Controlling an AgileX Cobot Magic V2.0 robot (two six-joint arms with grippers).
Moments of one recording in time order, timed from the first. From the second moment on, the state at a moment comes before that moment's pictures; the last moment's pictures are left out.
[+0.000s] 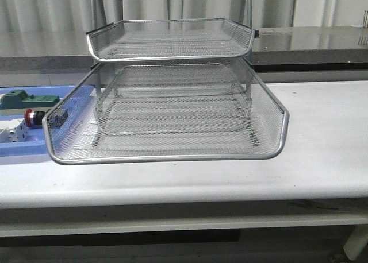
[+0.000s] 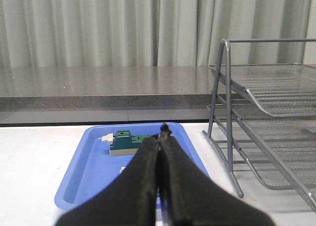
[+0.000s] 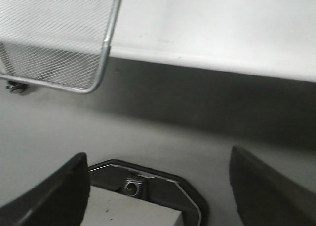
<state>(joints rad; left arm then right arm) -0.03 0.00 0.00 -0.03 -0.01 0.00 0.17 0.92 -0.79 0.22 0.90 -0.04</state>
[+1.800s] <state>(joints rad) -0.03 0.00 0.00 -0.03 -0.01 0.00 0.17 0.56 -0.86 -0.01 1.10 0.10</state>
